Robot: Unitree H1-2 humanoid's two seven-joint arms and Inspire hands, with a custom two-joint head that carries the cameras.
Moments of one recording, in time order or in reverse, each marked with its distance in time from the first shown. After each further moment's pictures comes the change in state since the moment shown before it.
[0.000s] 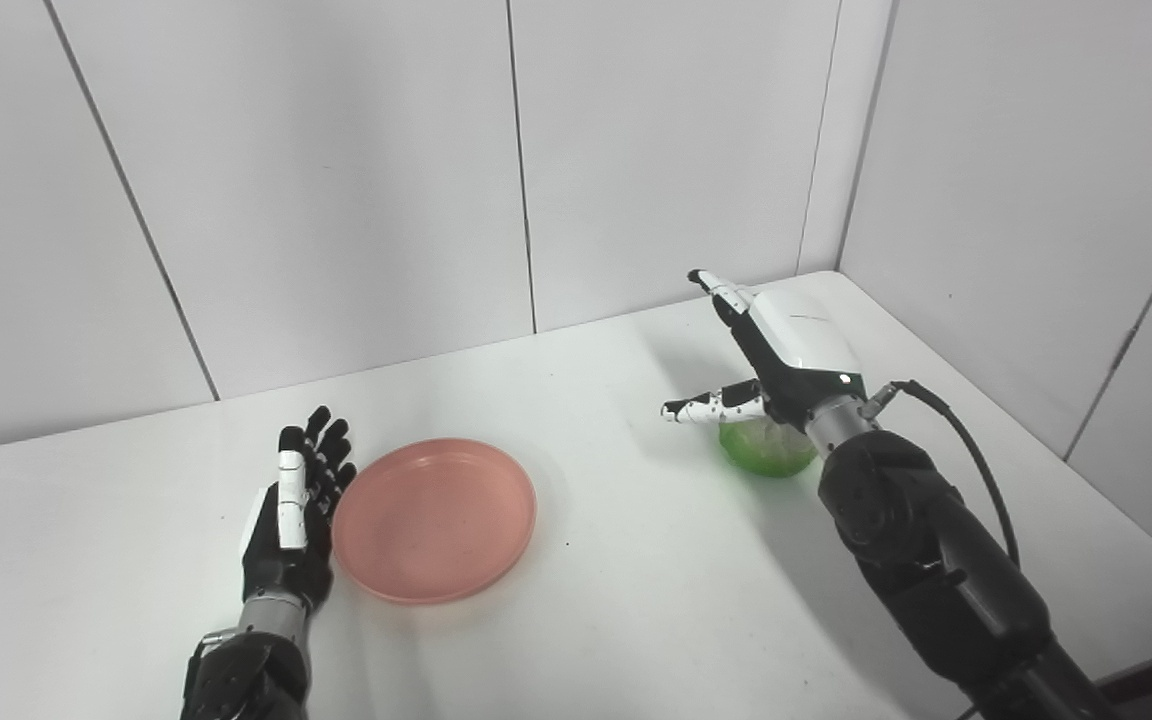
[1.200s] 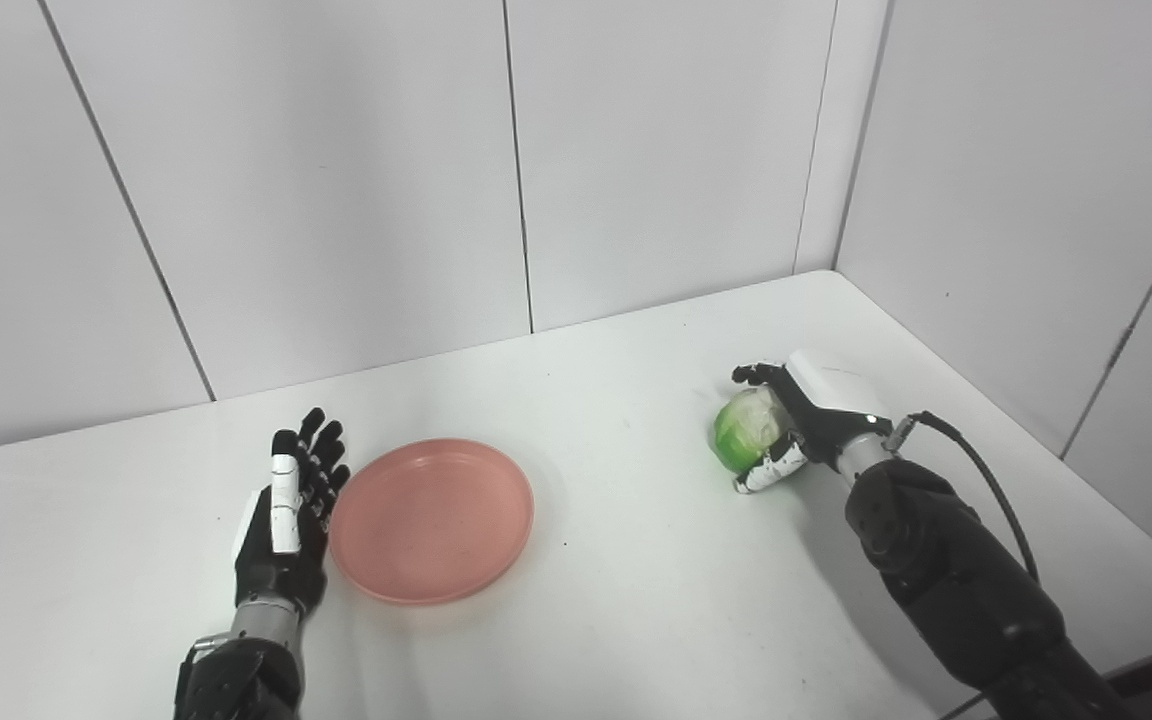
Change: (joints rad) left arm 0.019 0.007 -0.005 -0.040 0.000 0.009 0.000; right arm 0.022 -0.026 -0.003 0.206 0.081 -0.004 -0.007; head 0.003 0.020
